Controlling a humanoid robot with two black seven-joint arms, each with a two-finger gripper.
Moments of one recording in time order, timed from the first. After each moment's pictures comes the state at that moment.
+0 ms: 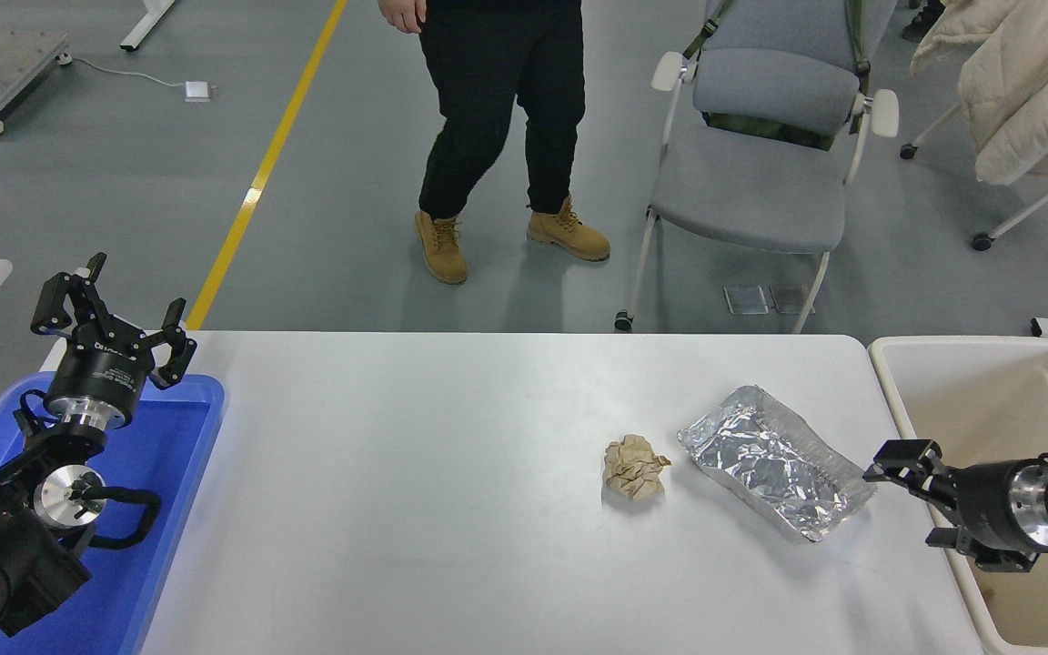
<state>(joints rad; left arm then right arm) -0.65 0.38 -0.67 -0.24 -0.08 -0.64 -0.64 1.08 -0.90 -0.35 1.33 -0.26 0.05 -0.17</state>
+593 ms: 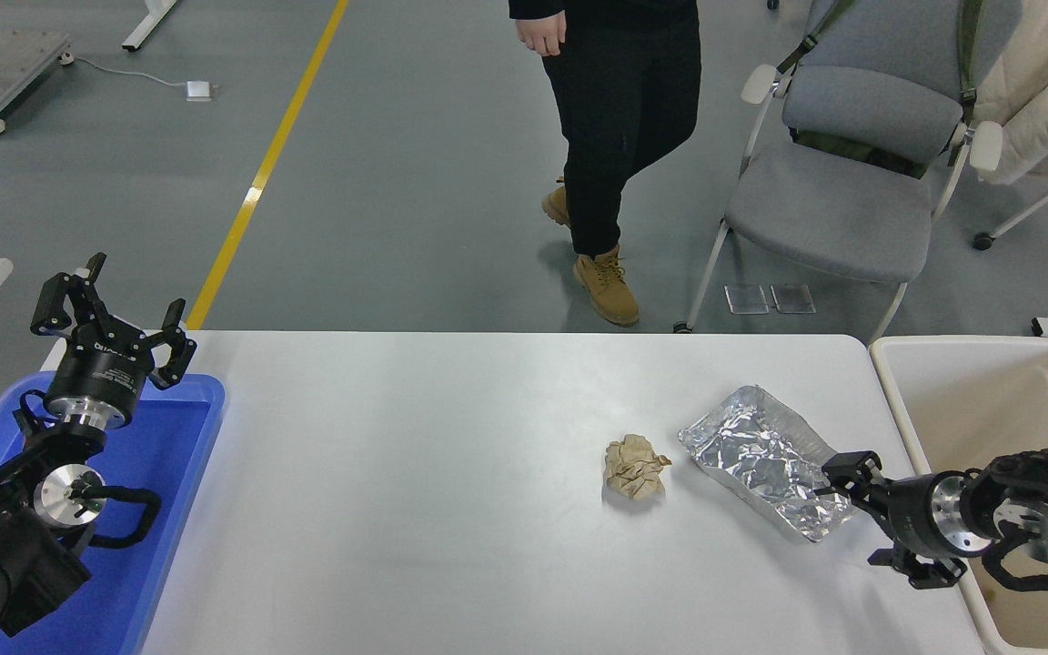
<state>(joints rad) -0.65 0.38 -0.67 -0.24 -0.08 -0.64 -0.64 1.00 -0.71 -0.35 1.12 -0.14 0.03 -0.19</state>
